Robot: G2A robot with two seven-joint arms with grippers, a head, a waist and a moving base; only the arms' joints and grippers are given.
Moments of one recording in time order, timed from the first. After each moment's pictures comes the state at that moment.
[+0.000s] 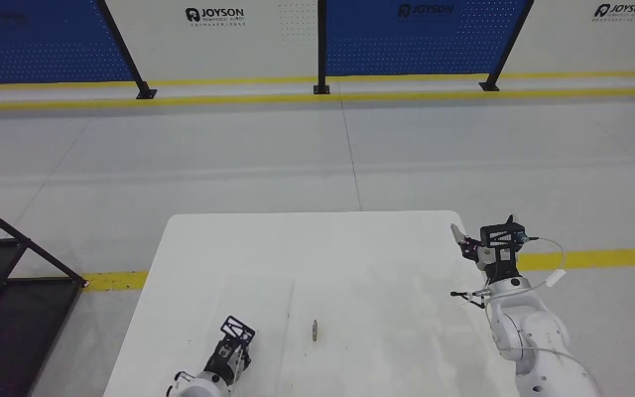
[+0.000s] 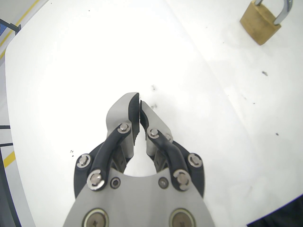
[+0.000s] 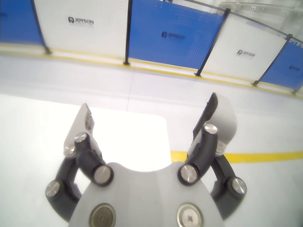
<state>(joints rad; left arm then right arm) 2.14 -1.16 -1.37 -1.92 1.64 -0.03 -0.32 -1.73 -1.15 1.60 -1.80 -1.33 0.00 0.00</state>
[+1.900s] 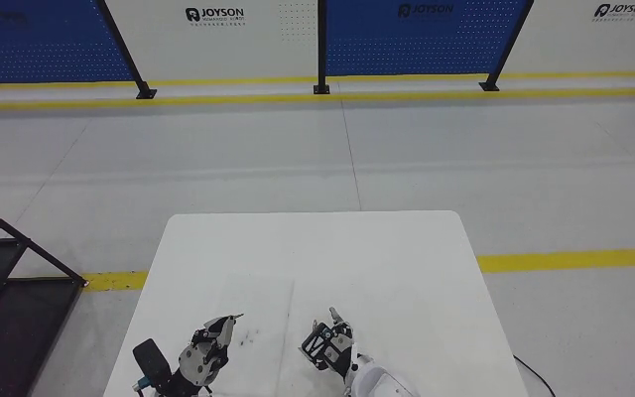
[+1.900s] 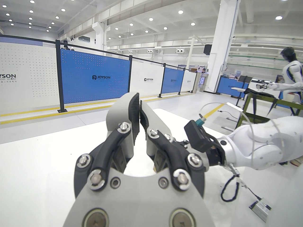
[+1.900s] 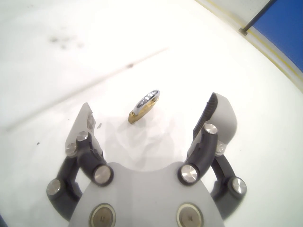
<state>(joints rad) 2.13 -1.12 -1.49 -1.69 1.39 -0.57 0.97 -1.66 -1.29 0.79 -1.52 -1.63 0.02 0.09</state>
